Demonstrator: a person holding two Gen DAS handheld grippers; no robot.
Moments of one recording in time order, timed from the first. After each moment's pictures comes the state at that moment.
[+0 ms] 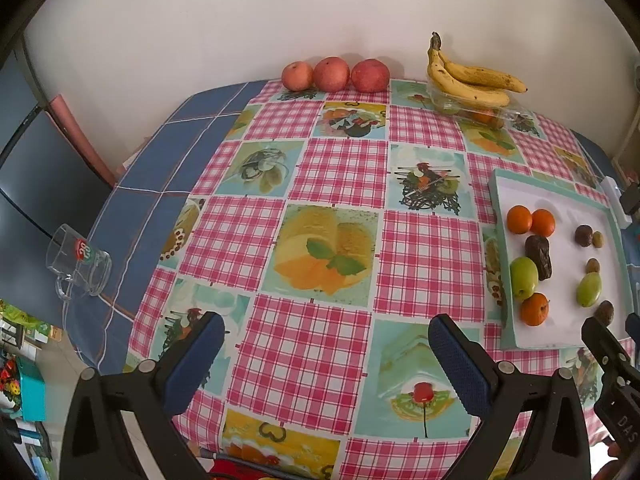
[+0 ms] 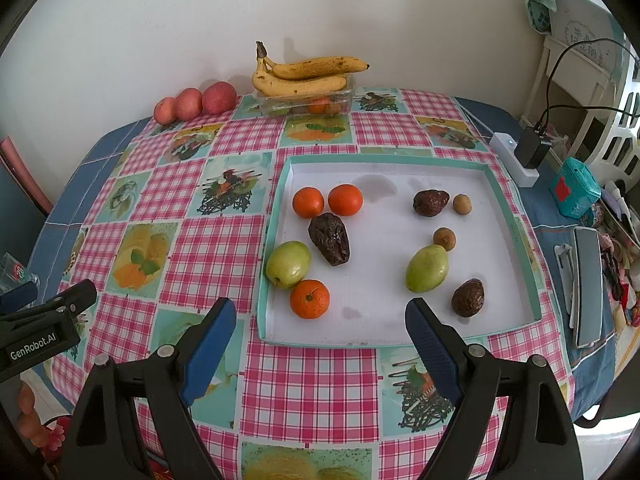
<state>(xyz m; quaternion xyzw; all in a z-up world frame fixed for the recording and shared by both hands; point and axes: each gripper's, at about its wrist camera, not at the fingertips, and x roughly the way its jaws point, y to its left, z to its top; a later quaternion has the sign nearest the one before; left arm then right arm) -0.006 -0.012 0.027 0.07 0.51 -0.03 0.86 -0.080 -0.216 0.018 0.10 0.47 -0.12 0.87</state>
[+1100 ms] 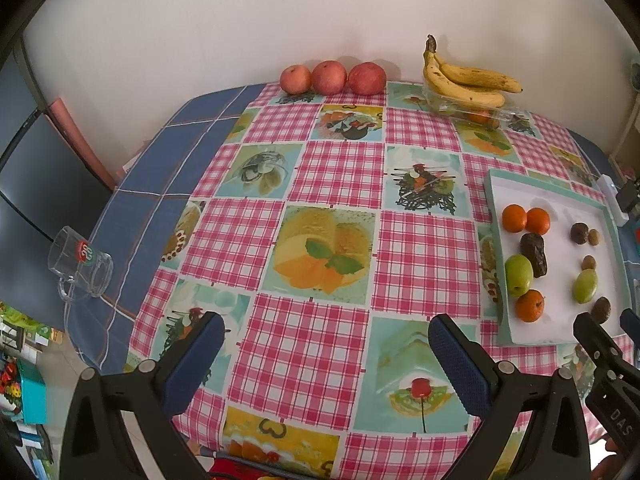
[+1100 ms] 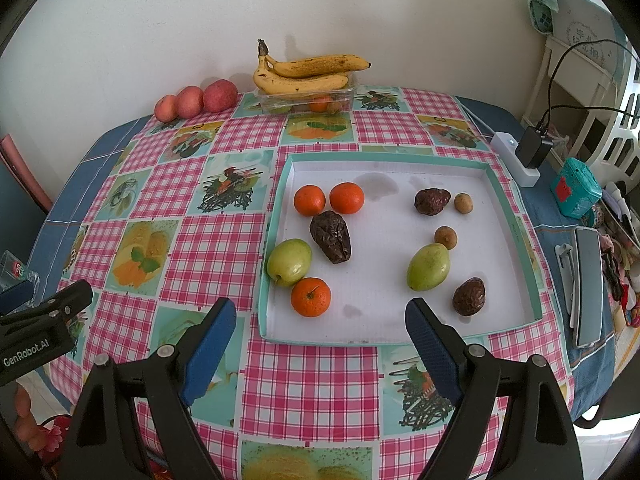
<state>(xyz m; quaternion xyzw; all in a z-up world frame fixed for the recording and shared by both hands) -0.011 -0.014 0.031 0.07 0.51 -0.03 0.86 -0.080 -0.215 0.017 0.10 0.47 -0.11 0.87</state>
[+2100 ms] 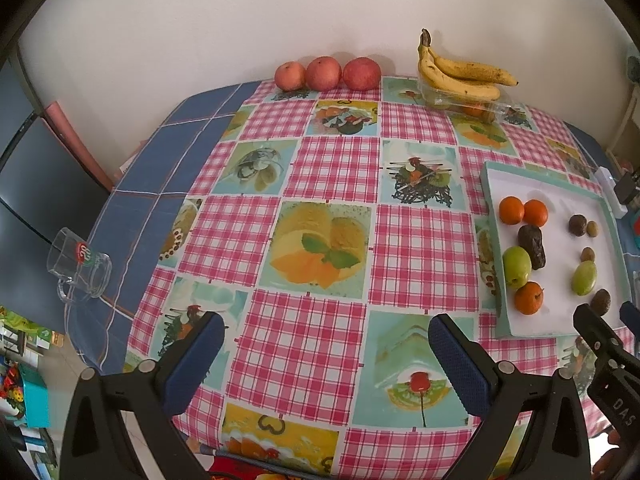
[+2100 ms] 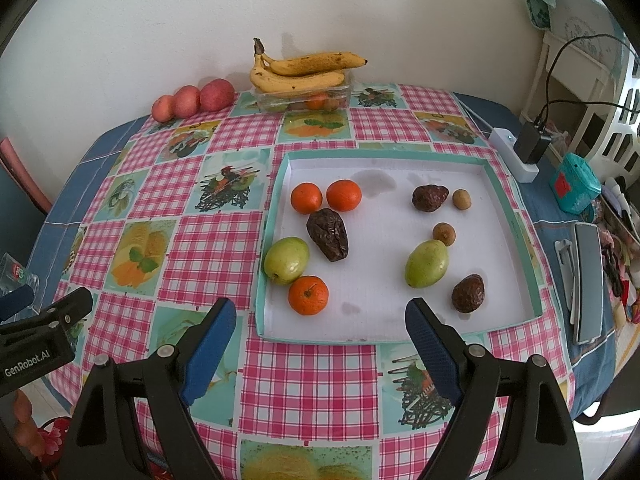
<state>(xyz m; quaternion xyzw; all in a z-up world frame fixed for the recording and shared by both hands) -0.011 -0.014 0.030 0.08 0.51 -0.05 0.85 -0.082 -0.218 0.014 0.11 0.47 -0.11 0.87</state>
